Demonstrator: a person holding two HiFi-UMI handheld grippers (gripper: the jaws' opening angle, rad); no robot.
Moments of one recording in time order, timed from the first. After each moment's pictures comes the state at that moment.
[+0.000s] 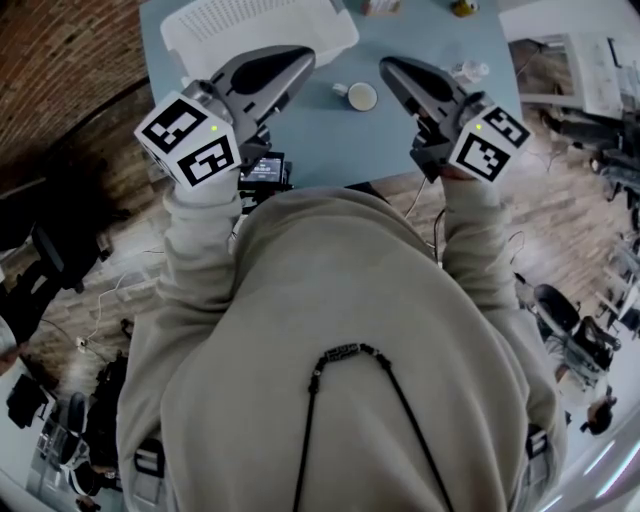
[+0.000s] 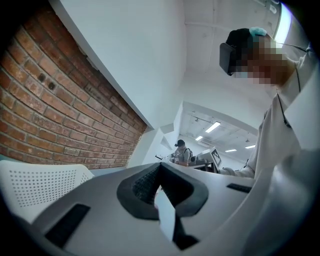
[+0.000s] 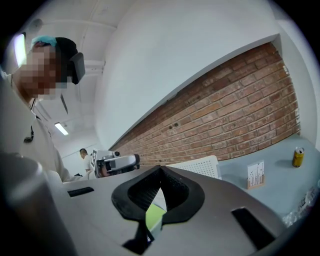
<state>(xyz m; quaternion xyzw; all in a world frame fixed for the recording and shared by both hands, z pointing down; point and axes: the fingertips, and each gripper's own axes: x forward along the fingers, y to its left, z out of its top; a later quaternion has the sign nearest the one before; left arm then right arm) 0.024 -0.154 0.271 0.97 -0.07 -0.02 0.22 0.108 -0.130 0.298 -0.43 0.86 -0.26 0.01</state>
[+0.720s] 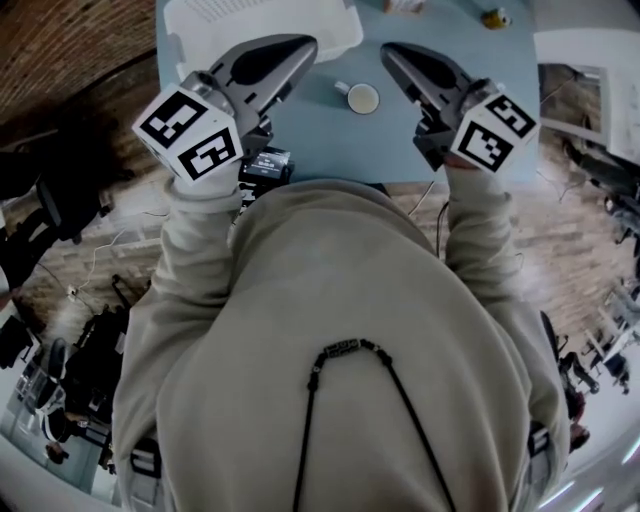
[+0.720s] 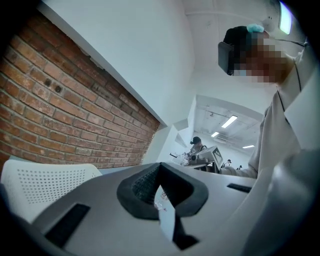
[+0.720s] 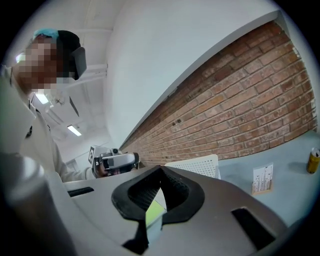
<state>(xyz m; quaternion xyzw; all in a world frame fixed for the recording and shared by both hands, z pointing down) 0.043 -0.172 0.277 0.97 -0.15 0.01 0.21 0.122 -0.164 0.312 -0.36 0.89 -0.27 0.00</state>
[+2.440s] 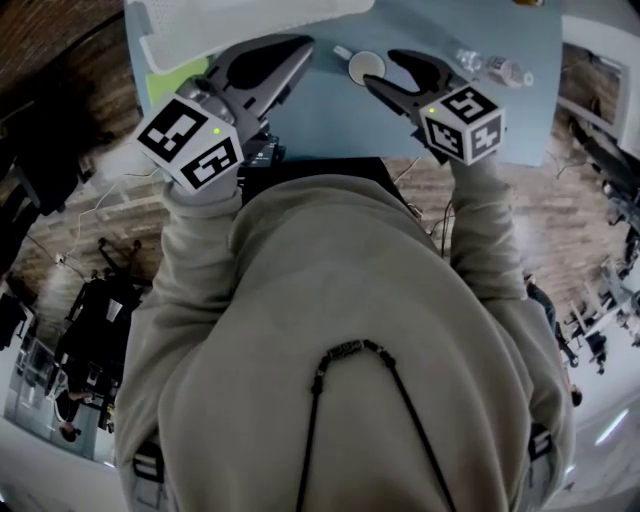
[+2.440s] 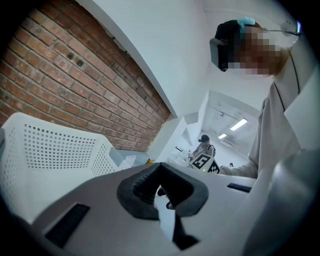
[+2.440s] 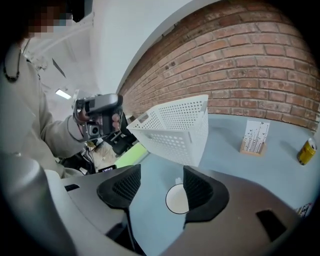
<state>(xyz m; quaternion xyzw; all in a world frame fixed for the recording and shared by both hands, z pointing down) 0.035 -0.194 0.388 0.94 -0.18 0.04 0.29 0.120 -0.149 0.514 -0.32 0.85 -0.33 -0.26</state>
